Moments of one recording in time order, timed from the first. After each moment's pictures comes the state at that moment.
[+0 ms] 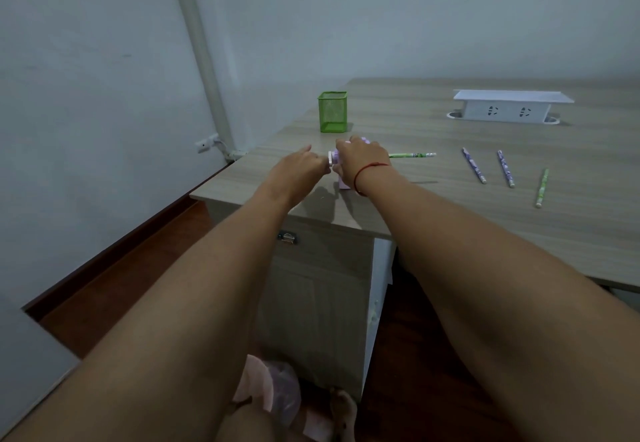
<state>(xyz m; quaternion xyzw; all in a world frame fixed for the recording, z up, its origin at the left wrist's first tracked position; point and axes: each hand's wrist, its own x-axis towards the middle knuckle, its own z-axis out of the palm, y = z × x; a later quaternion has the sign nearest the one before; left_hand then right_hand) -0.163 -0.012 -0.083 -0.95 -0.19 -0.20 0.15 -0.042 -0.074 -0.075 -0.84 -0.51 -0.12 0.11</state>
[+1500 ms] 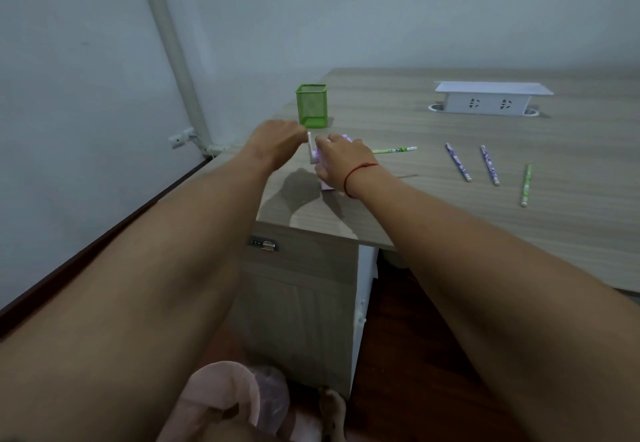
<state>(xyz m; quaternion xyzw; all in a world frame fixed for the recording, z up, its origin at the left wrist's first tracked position) -0.123 0.030 -0.045 -0.95 -0.20 -0.12 0.23 -0.028 -0.074 -0.077 -0.81 -0.56 -0.14 0.11</state>
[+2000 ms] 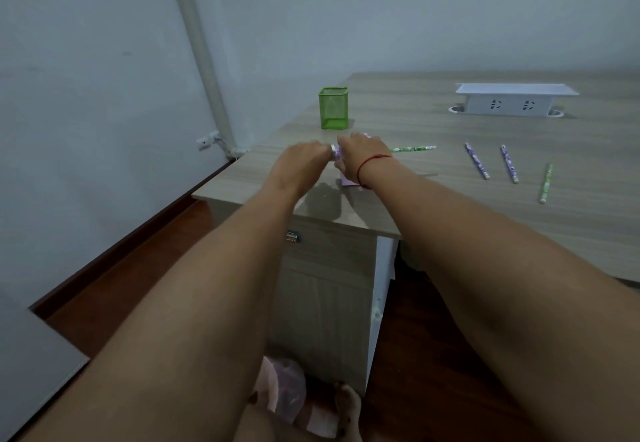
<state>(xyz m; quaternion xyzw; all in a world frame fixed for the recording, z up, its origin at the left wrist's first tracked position) -0.154 -0.009 -0.073 -0.95 -0.21 -0.20 0.14 -0.037 -0.071 -0.068 -0.83 -0.53 -0.12 0.09</state>
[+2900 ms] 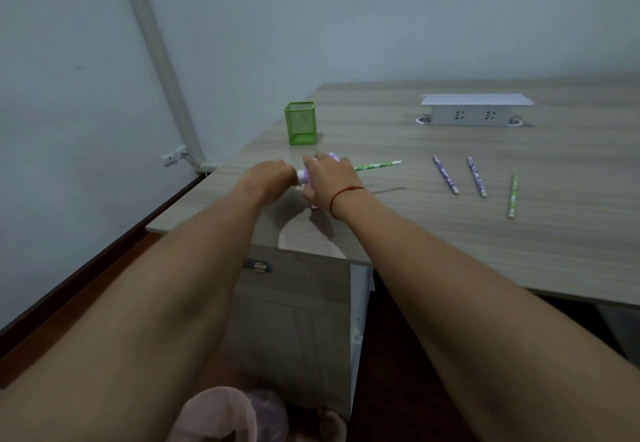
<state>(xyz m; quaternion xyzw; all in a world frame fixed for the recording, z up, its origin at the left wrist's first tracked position) -0.116 0.036 -0.071 -0.96 -0.25 -0.04 0.12 -0.027 -0.065 -0.084 -0.82 -0.54 -0.14 0.13</state>
